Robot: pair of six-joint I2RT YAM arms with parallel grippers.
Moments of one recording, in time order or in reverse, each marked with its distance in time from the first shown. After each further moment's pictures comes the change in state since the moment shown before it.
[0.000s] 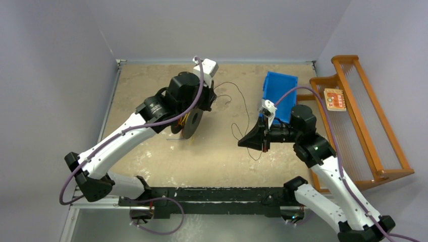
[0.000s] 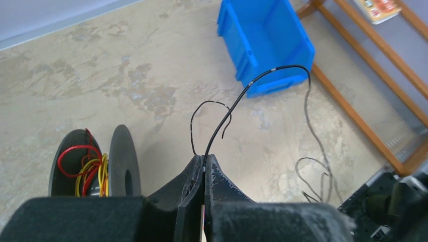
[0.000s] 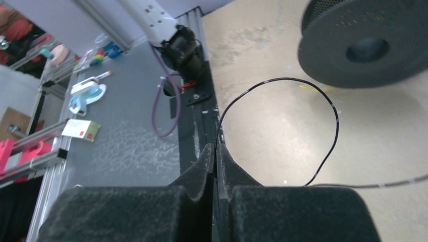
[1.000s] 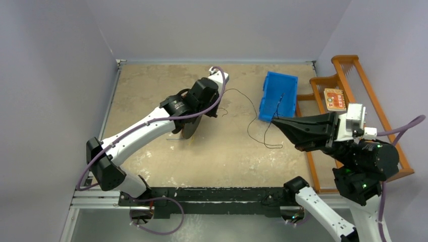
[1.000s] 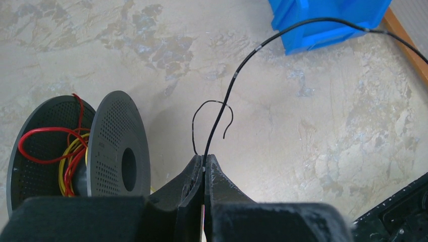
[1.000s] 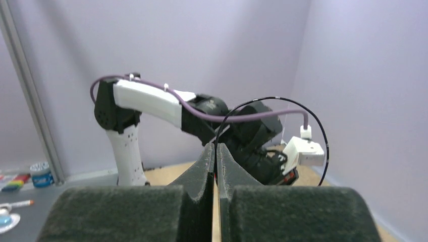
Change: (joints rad) left arm 0.000 0.169 -0.045 -0.045 -0.062 -0.002; right arm 0.007 -0.222 0.322 0.311 0.297 0.158
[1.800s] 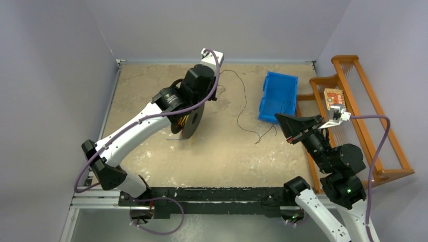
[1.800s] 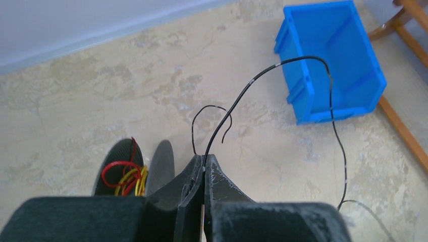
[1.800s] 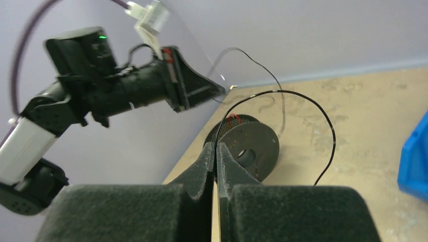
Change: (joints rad) left arm 0.000 0.005 0.159 0.015 -0.188 0.023; right arm 0.001 -0.180 -0.283 -0.206 0.571 0.292
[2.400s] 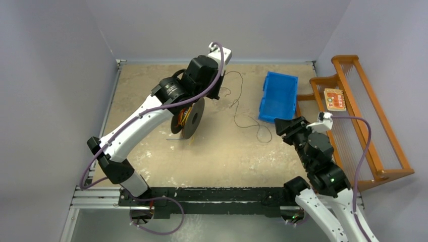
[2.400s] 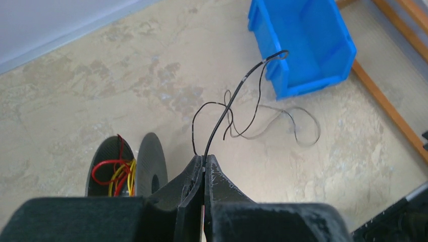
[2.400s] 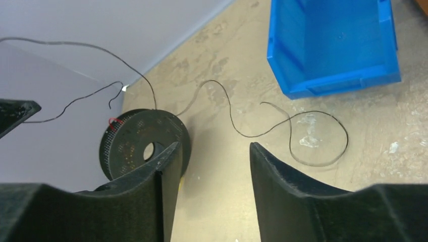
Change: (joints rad) left arm -0.003 0.101 0.274 -0.203 0.121 0.038; right arm 0.000 0.005 -0.189 -0.253 0.433 0.226
